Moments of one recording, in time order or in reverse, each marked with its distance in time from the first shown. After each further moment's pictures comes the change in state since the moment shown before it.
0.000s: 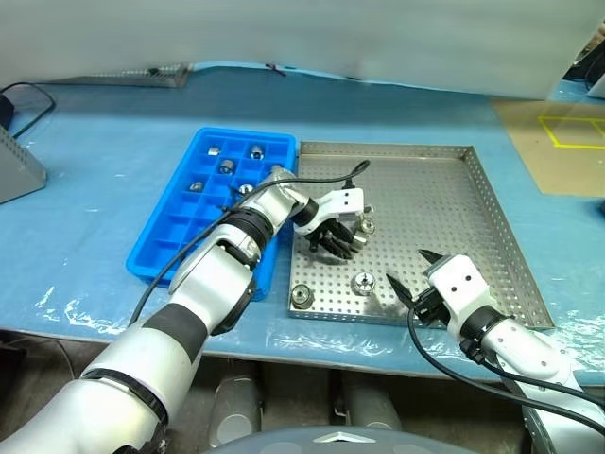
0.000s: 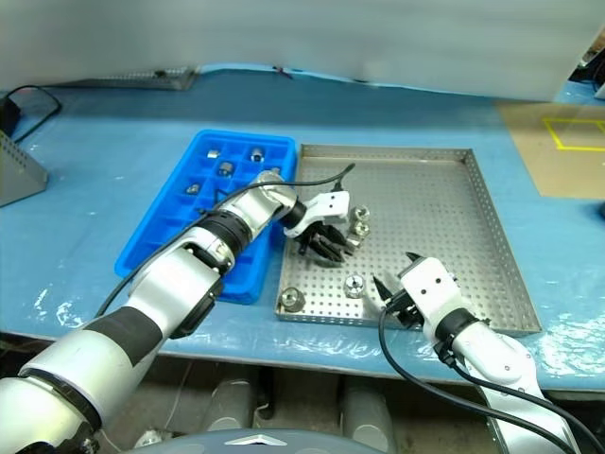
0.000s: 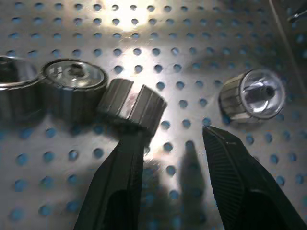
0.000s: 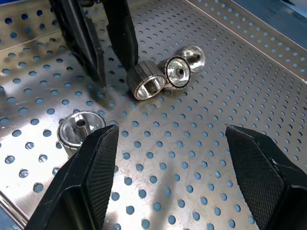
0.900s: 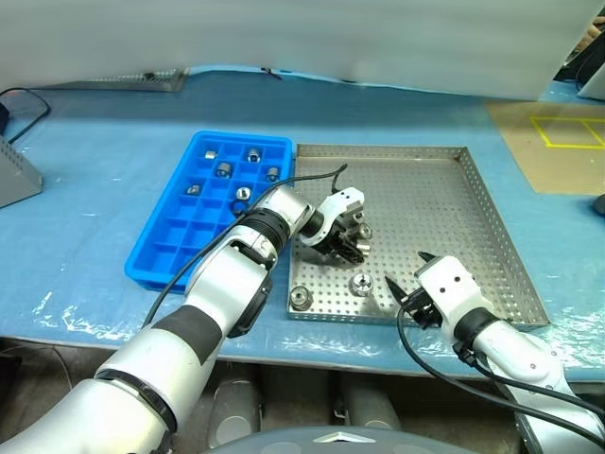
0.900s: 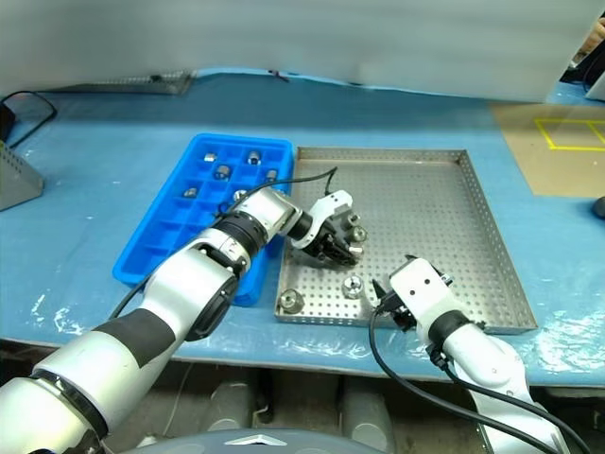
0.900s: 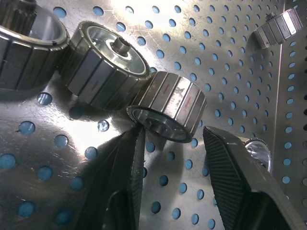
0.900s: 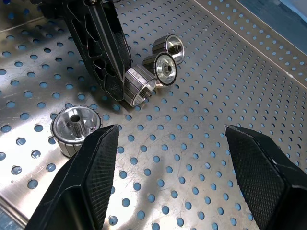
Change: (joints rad) left arm -0.031 -0.077 0.149 0.033 -0.052 0.500 0.226; right arm -0.041 0.011 0.080 -0.092 -0.106 0.163 -0.040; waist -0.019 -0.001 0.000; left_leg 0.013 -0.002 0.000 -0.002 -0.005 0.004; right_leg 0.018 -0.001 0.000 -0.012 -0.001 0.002
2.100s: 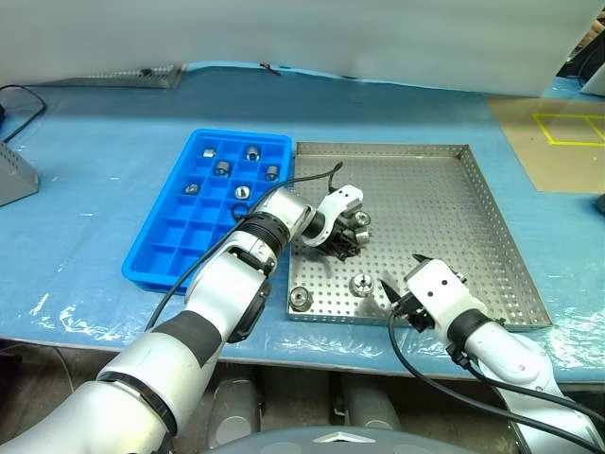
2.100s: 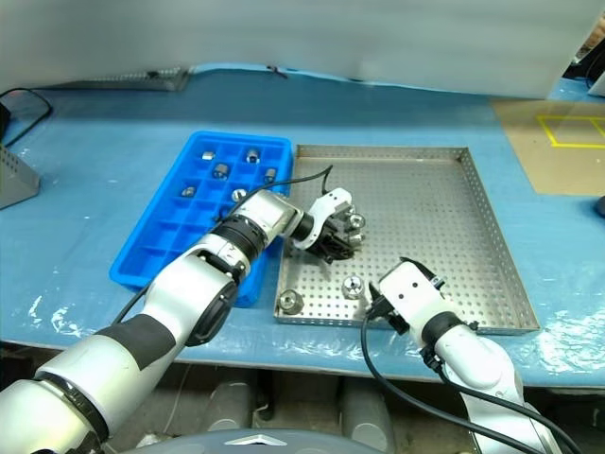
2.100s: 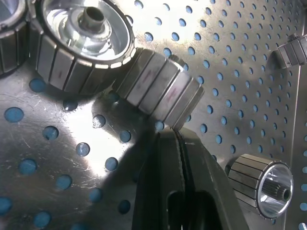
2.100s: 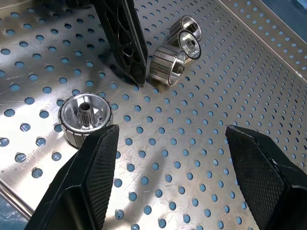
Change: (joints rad) left arm 0.044 -0.001 0.026 -0.087 -0.041 0.061 0.073; right arm 0.006 -0.015 0.070 -0.021 -0.090 0.029 -0.001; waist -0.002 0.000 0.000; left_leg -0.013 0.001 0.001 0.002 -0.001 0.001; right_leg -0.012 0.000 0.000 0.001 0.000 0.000
